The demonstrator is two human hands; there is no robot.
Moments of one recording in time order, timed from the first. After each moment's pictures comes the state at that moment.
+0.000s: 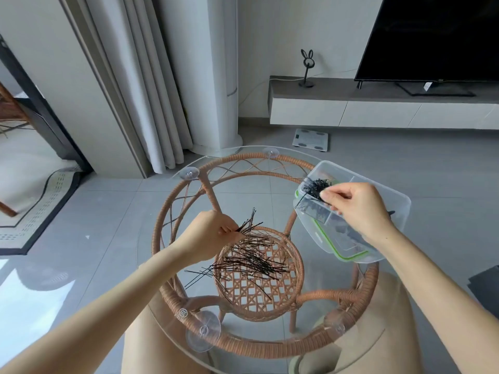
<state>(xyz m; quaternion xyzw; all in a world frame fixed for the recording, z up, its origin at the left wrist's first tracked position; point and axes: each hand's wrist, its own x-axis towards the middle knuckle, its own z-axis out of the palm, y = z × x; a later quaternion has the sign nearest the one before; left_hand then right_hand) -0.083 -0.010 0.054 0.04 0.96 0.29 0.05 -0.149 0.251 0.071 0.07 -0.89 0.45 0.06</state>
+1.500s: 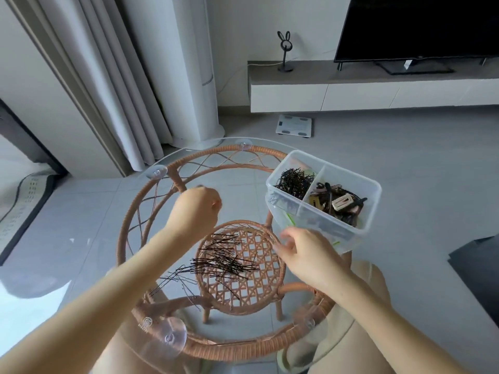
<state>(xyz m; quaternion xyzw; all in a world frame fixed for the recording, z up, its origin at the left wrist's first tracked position) -0.128 0.035 0.059 -0.01 0.99 0.17 -0.02 -0.084 0.242 0.051 0.11 -0.95 0.28 -0.09</state>
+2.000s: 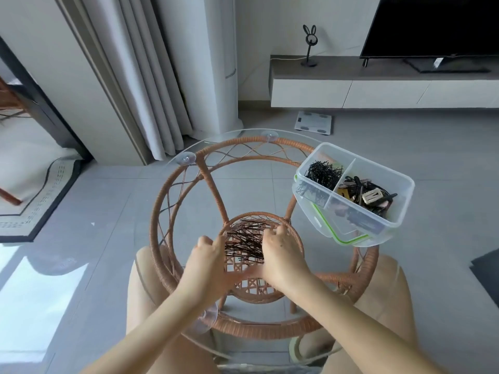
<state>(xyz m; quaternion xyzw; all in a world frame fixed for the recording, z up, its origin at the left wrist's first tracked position) -0.025 0.019 0.009 -0.08 0.97 0.17 0.11 -0.067 0.156 0.008 0.15 -0.97 0.14 -0.14</state>
